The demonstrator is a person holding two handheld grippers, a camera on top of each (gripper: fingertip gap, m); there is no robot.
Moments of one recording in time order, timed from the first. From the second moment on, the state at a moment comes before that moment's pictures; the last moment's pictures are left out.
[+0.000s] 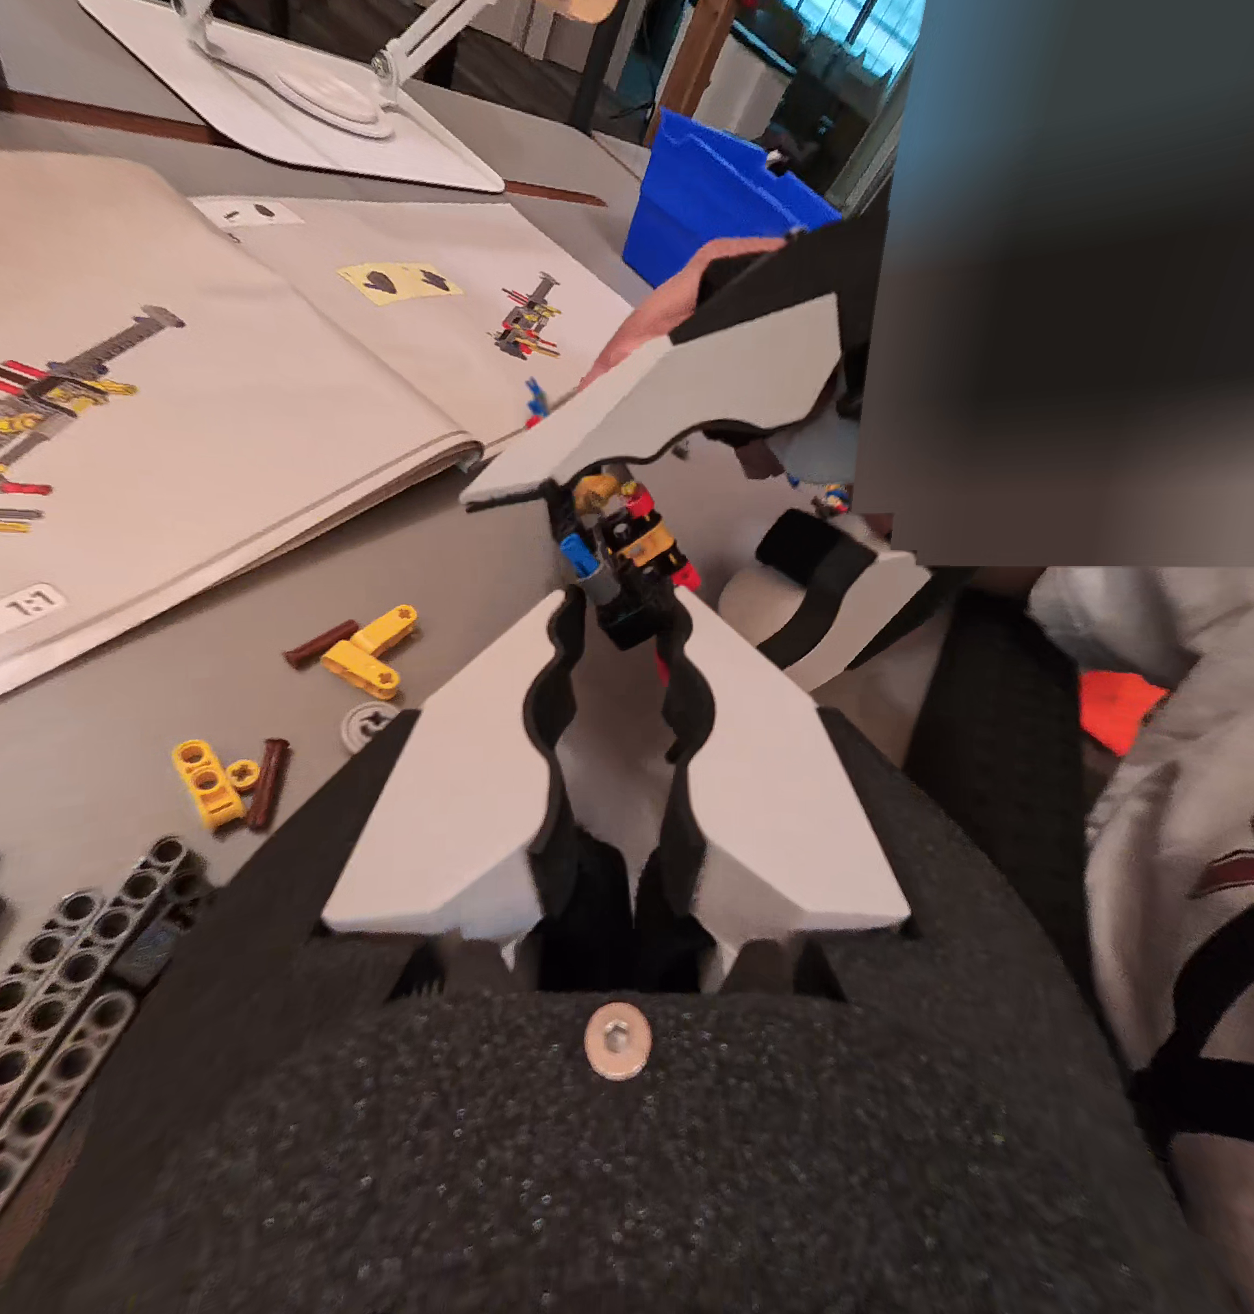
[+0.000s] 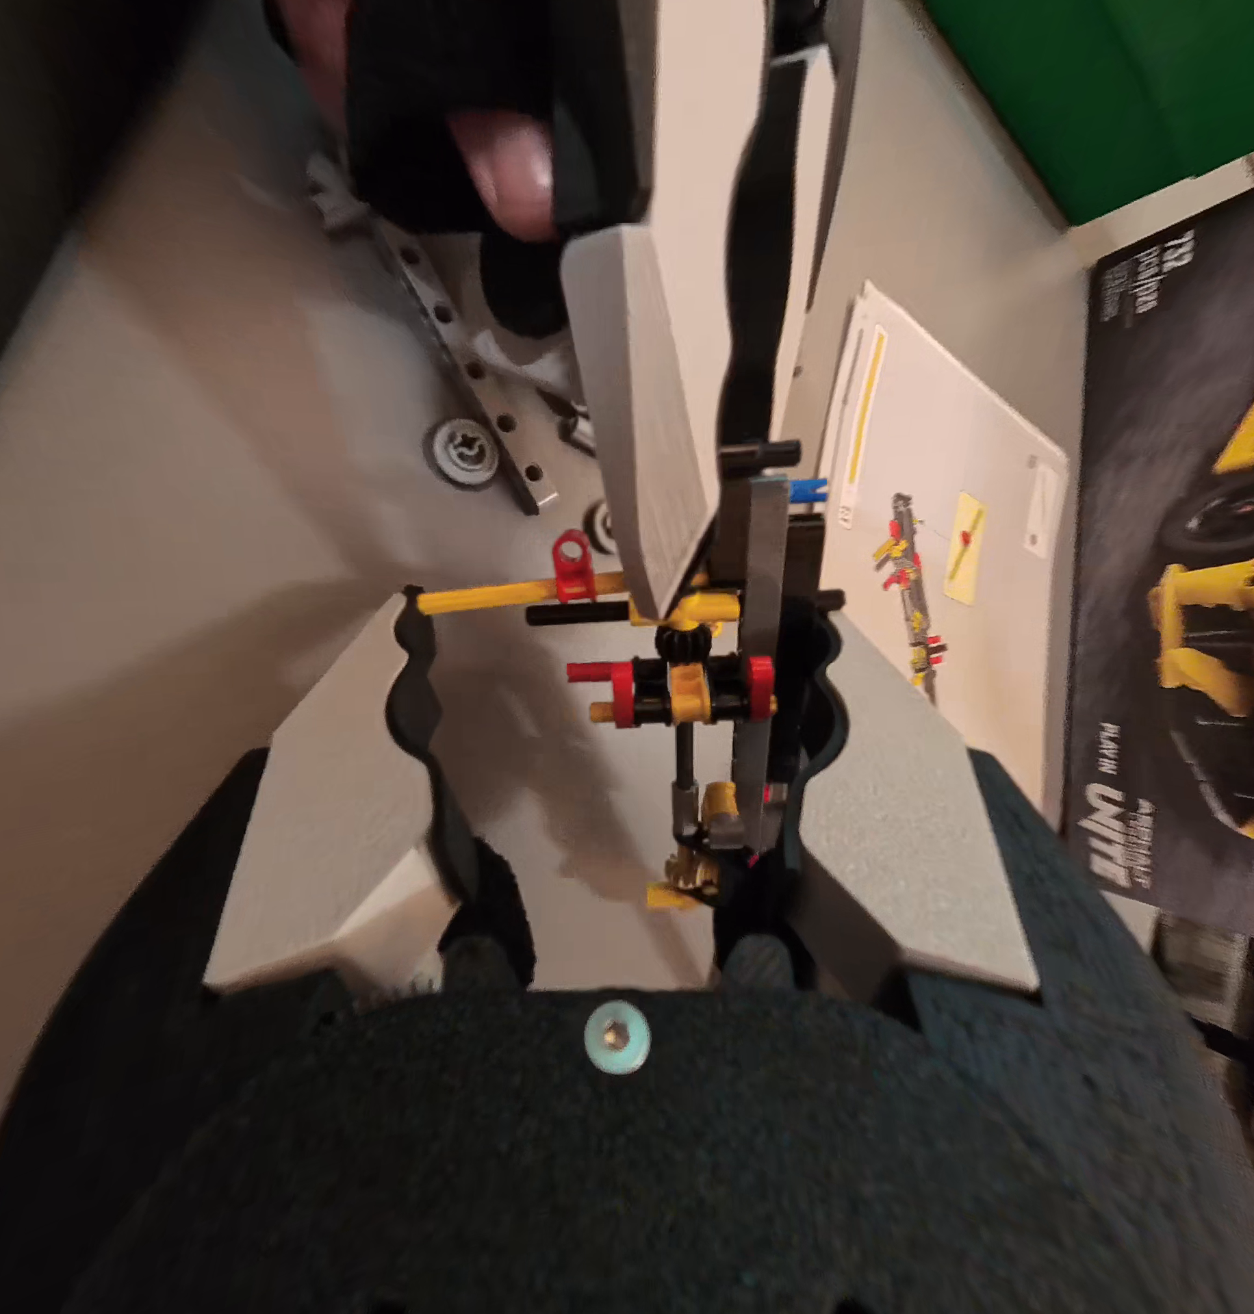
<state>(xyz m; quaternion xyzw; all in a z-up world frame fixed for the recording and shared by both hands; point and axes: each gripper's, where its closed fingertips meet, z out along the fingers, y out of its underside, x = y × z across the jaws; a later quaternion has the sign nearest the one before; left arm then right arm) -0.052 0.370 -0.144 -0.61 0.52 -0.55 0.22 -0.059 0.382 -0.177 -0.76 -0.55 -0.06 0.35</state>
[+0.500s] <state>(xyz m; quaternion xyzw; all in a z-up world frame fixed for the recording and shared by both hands) -0.047 0.391 -0.142 -0.66 0.44 -0.57 0.22 -0.050 0.394 -0.174 -0.79 -0.48 -0.09 0.36</state>
